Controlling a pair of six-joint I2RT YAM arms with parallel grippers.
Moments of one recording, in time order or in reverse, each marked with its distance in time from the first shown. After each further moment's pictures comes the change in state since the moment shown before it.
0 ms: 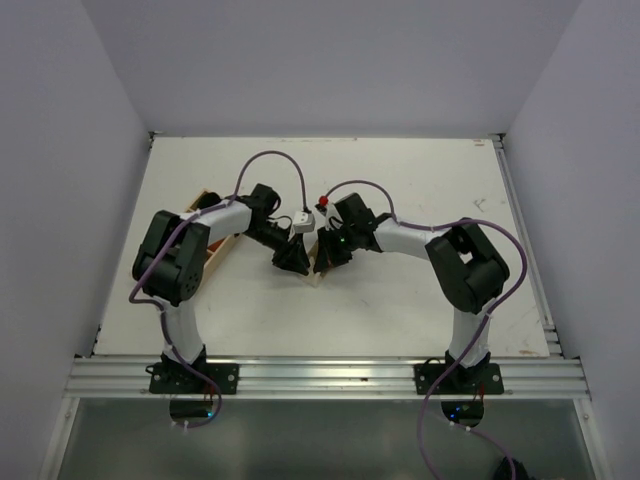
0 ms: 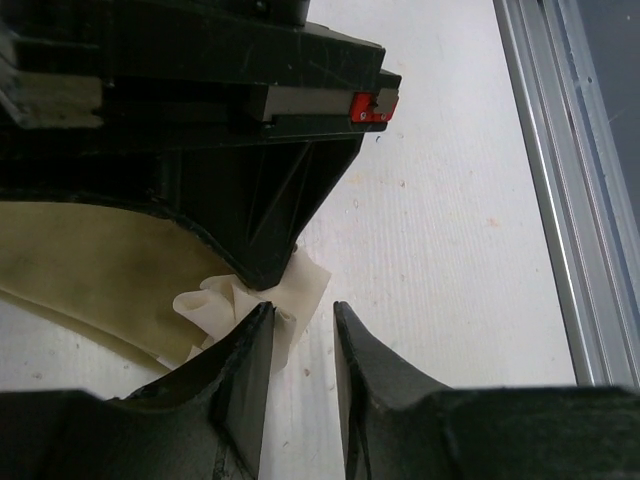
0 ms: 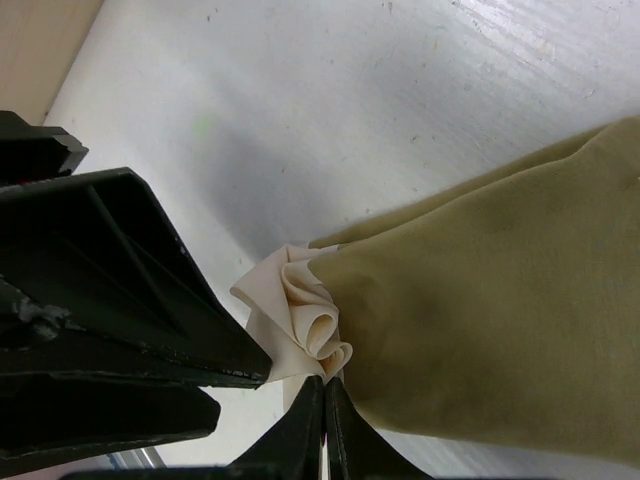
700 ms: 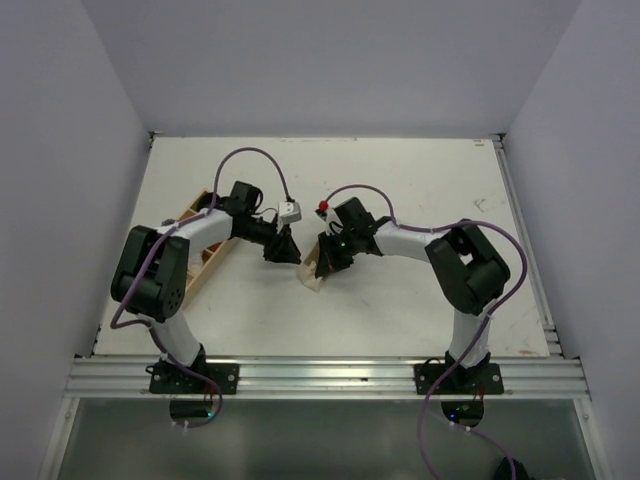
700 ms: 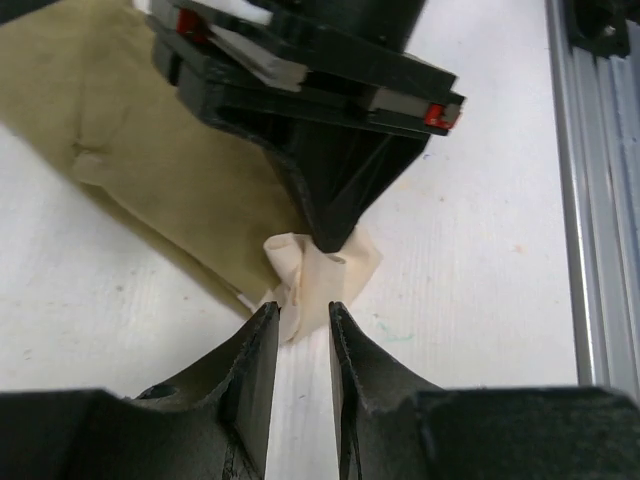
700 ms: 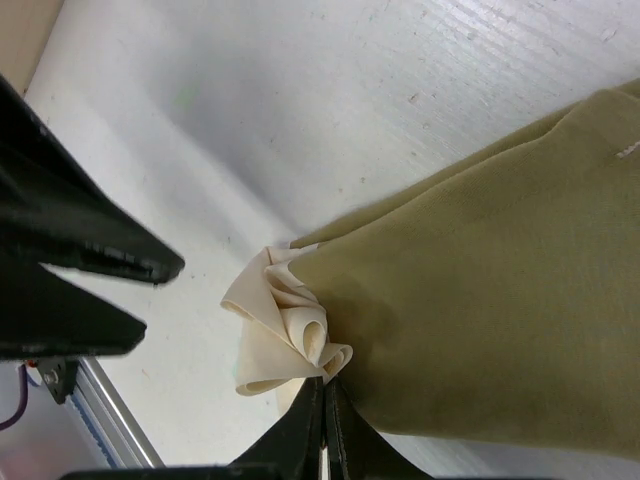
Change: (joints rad) left arm 0.077 -0.163 -0.152 0.279 -0.064 -0.278; right arm 0.012 -0.011 -0.028 -0.008 0.011 -0.004
